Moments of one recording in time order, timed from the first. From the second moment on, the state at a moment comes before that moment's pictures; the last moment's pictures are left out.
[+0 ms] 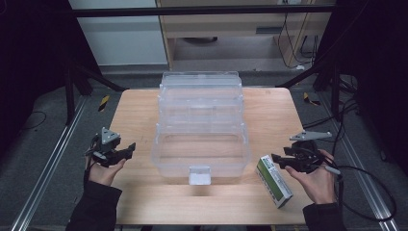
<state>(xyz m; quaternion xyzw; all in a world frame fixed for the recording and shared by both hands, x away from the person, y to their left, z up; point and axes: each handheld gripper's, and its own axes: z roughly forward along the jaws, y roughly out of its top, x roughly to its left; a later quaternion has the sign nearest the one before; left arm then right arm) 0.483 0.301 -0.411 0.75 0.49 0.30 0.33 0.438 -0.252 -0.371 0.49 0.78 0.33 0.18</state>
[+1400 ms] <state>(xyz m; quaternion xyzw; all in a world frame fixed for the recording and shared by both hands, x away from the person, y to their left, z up) 0.491 0.308 -0.424 0.75 0.51 0.29 0.29 0.431 -0.227 -0.375 0.49 0.83 0.22 0.11</state>
